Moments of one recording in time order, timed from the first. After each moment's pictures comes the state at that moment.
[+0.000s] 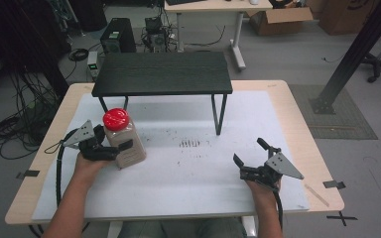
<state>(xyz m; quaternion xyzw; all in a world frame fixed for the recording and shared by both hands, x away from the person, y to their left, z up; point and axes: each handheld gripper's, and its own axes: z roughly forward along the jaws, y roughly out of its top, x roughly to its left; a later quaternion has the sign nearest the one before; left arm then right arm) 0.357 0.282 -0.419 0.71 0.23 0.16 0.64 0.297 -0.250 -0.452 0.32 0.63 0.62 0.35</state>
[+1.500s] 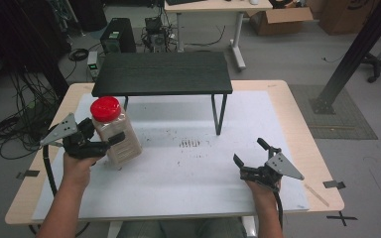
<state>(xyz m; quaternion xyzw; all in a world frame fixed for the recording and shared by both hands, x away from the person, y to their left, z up) 0.325 0.283 -0.350 0.69 0.21 0.19 0.67 0.297 -0.250 -0.452 0.32 0.63 0.62 0.35</state>
